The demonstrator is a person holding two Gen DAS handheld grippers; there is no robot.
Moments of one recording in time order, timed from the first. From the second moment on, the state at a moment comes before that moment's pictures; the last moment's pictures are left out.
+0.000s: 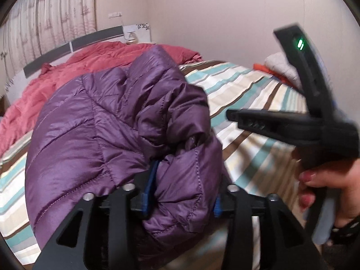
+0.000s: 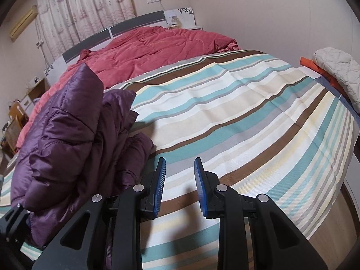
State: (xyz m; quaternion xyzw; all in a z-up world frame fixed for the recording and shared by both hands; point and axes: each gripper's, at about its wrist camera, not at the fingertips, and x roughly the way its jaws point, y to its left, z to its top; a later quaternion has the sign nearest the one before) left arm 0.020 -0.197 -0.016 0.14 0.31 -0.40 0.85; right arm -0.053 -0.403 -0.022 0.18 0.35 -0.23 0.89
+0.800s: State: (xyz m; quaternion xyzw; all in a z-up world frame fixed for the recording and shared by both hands) left arm 0.102 -0.079 -0.008 0.02 0.33 -0.27 0.90; right arm 0.007 -0.329 0.053 0.12 0.30 -0.10 0.94
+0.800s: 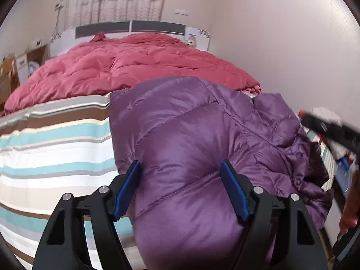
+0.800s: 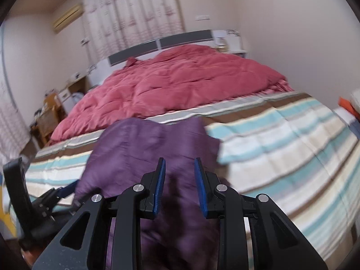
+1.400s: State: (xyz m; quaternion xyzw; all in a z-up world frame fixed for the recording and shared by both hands) left arm 0.112 -0.128 -0.002 0.11 0.33 -0.29 0.89; right arm 0.024 -0.357 -0.045 0.16 0.39 -0.14 0.89
